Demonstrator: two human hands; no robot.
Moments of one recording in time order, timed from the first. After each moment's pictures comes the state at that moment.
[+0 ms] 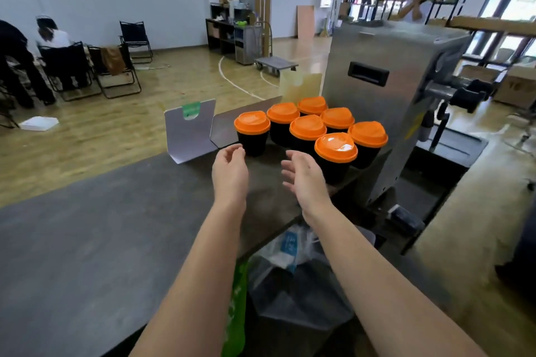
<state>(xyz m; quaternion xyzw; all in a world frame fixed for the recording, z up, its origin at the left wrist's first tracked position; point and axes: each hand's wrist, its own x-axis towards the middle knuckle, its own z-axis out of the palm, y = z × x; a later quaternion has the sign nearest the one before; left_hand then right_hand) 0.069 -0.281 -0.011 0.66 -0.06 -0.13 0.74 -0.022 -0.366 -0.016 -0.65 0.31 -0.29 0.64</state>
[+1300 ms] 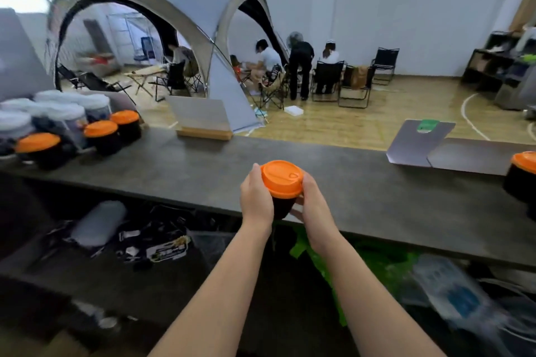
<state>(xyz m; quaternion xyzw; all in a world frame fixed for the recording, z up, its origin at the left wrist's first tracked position) -0.052 0.017 -0.005 0.62 0.21 0.20 0.73 -0.046 -0.077 -0.020 -0.66 -0.07 0.04 0.75</state>
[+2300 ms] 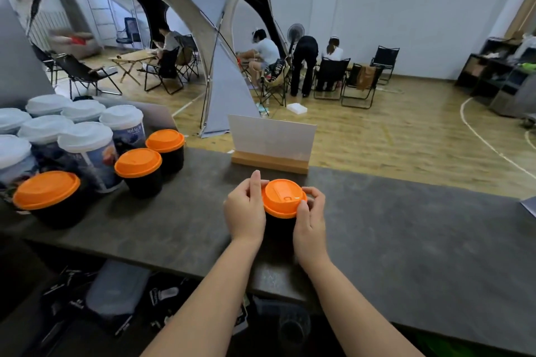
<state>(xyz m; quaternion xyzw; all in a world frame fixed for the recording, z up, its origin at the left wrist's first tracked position) 0.106 0.330 -0.038 0.75 0.16 0.32 0.56 0.103 0.222 -0.065 -0.75 -0.05 -0.11 0.65</state>
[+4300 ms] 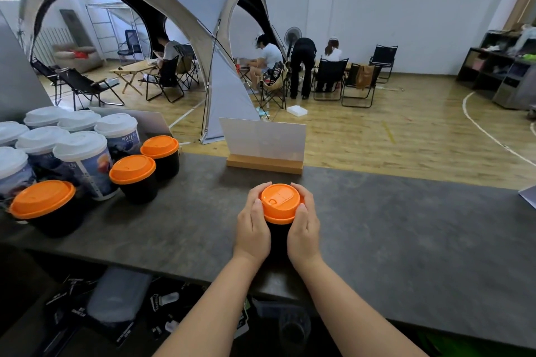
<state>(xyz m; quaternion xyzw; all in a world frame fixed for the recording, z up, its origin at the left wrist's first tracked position) 0.092 0.315 -0.069 0.75 -0.02 0.25 0.61 0.101 0.220 -0.073 -0.72 -0.08 -0.15 0.67</state>
